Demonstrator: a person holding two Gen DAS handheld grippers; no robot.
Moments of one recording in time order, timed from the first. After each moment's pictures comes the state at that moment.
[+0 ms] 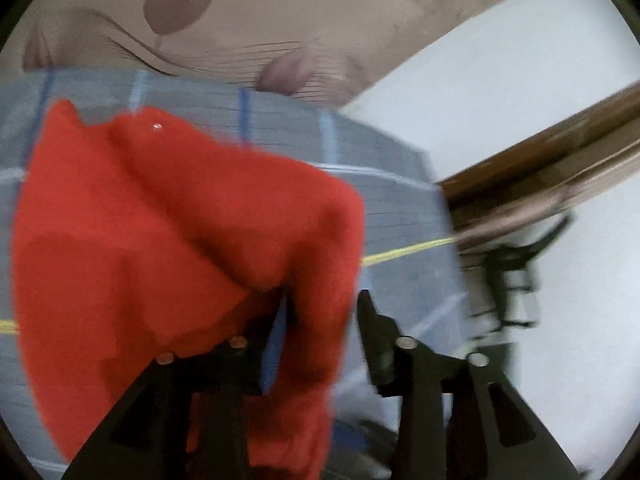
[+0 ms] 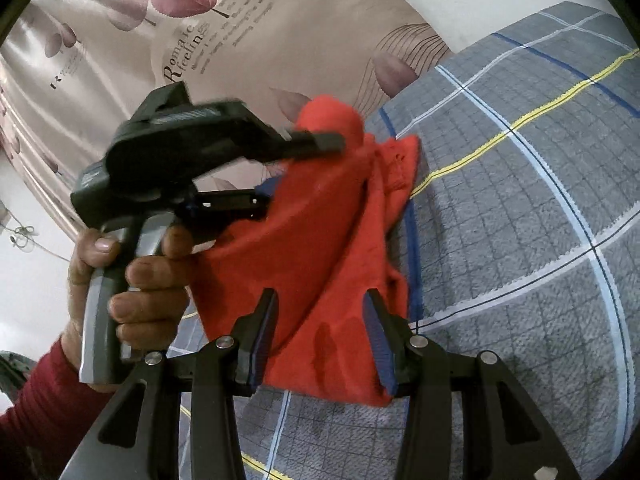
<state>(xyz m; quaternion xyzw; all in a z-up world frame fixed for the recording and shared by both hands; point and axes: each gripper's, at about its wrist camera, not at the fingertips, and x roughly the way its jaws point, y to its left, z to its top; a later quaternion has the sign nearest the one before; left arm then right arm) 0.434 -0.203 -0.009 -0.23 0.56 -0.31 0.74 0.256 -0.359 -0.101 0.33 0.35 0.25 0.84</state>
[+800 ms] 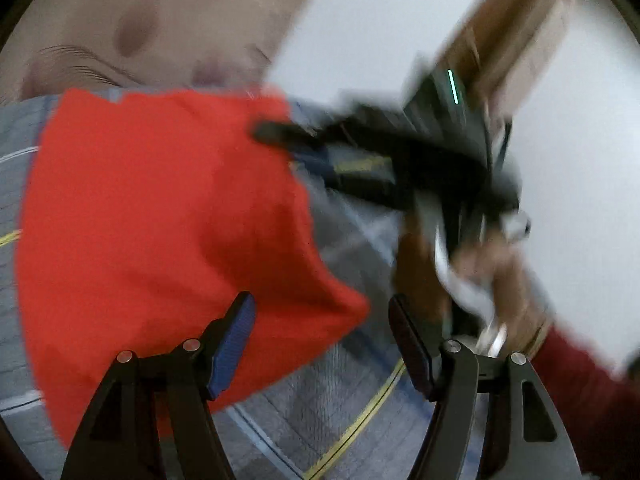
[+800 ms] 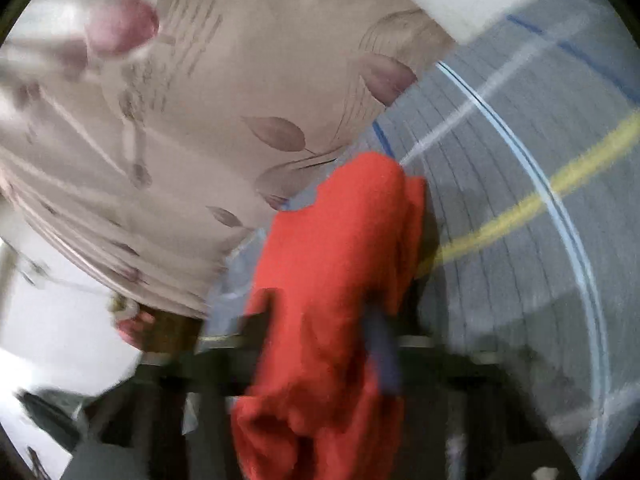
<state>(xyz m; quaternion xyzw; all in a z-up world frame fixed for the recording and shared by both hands) 0.273 -0.198 -0.046 -0.06 0.44 -0.41 0.80 0.353 -0.371 -0.073 0.34 0.40 0.26 0.81</state>
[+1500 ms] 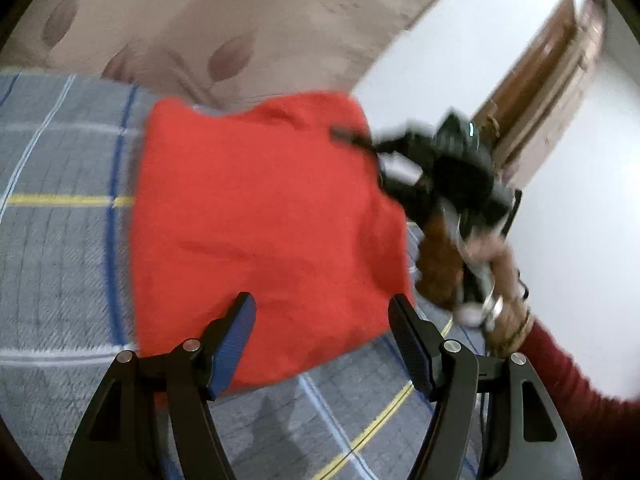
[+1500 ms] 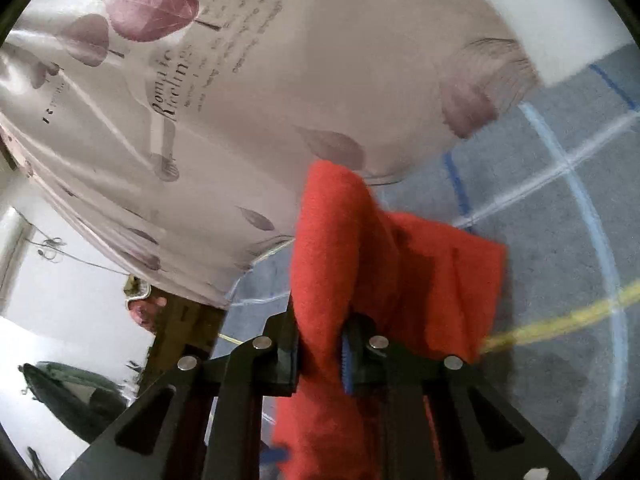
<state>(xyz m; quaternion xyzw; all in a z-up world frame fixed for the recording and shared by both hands) 0.260 -0.100 -0.040 -0.20 0.38 -0.35 0.83 0.382 -0.367 -0.066 0.32 0.41 0.29 0.80</state>
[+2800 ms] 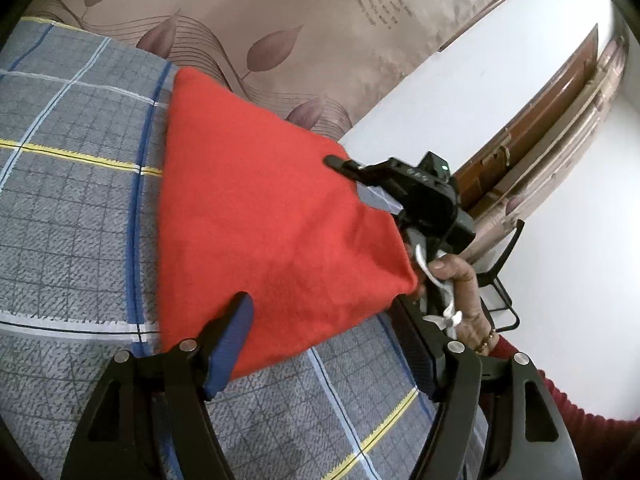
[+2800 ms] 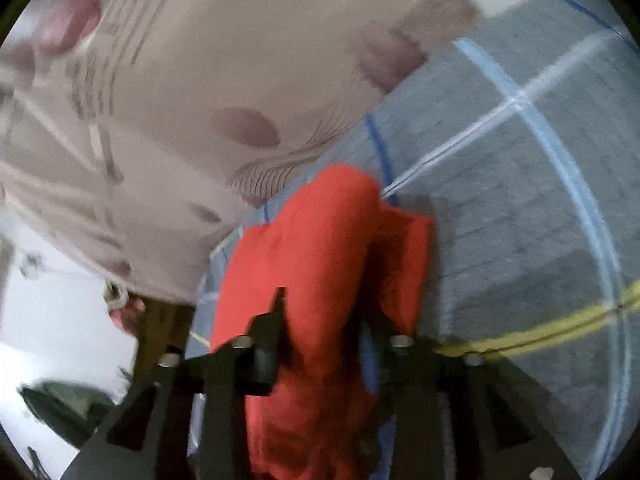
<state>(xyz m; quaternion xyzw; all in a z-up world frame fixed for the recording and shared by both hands) 0.257 -0.086 -0.062 -0.24 0.38 -0.34 0.83 0.415 -0.381 -0.111 0.38 0.41 0.28 0.78</state>
